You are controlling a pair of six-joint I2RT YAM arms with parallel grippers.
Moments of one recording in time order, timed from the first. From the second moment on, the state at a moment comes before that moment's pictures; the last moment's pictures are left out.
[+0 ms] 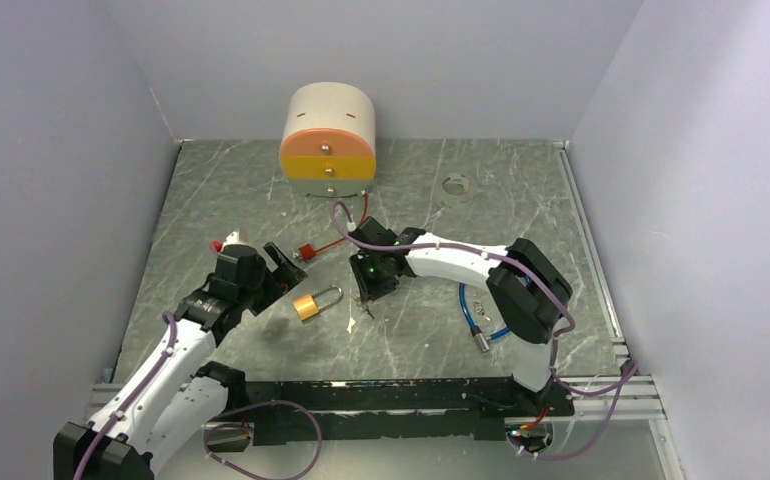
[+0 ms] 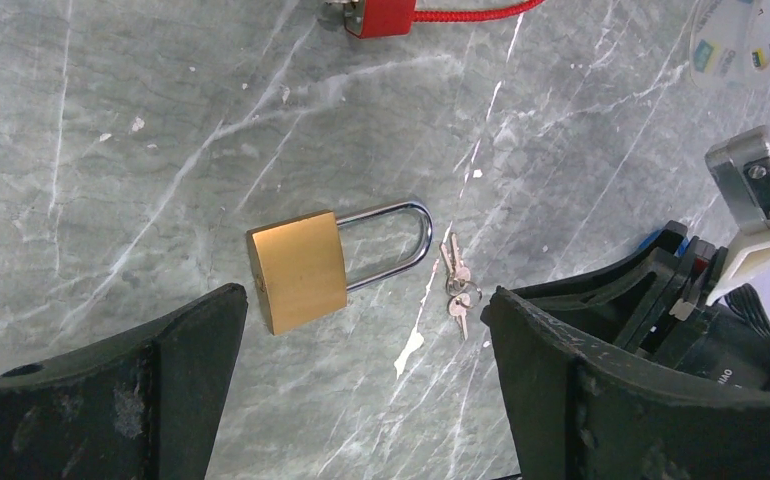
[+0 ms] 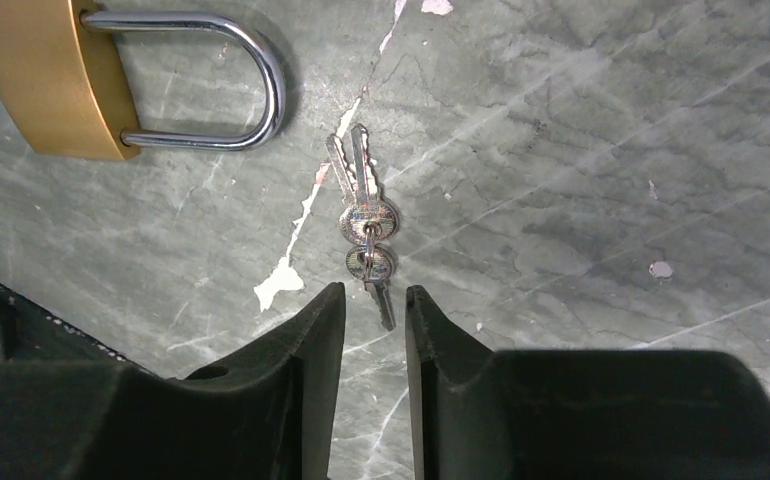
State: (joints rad) left arm -0.33 0.79 0.53 -0.47 -0.01 -0.92; right arm 0.89 1.85 1.26 -0.53 -0.11 0.49
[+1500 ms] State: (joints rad) left arm -0.33 0.82 0.27 -0.02 0.39 -0.89; right arm 0.77 1.90 1.28 -0.39 -0.39 0.65
